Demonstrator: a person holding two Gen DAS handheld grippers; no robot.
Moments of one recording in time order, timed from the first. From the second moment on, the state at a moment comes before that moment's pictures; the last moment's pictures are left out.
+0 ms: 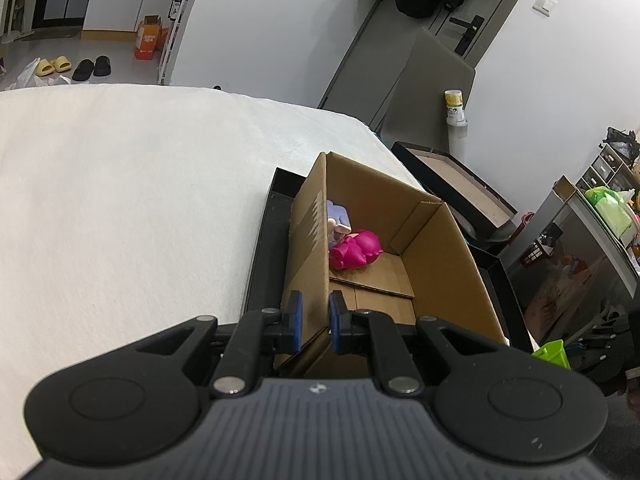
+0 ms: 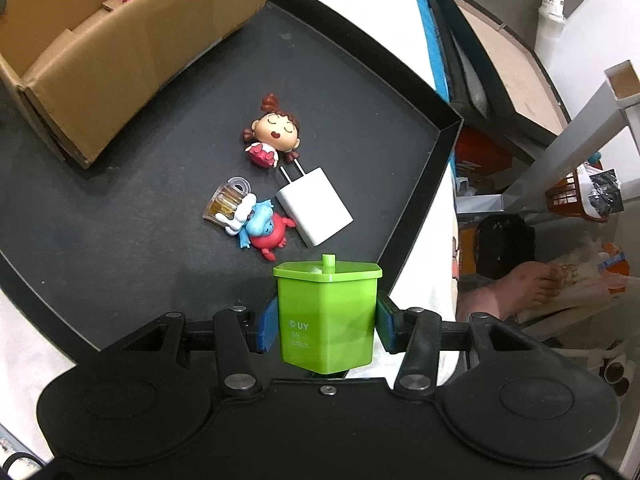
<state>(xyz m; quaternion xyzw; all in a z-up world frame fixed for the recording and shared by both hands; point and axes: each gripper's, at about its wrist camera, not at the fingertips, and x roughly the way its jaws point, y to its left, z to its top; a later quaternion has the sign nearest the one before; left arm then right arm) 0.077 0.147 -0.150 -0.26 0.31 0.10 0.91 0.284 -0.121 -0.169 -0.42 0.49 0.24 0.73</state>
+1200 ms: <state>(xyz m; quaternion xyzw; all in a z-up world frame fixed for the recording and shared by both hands) 0.075 0.146 -0.145 -0.25 0.31 0.10 0.91 0.267 -0.062 -0.063 -0.38 0.39 0.30 0.78</state>
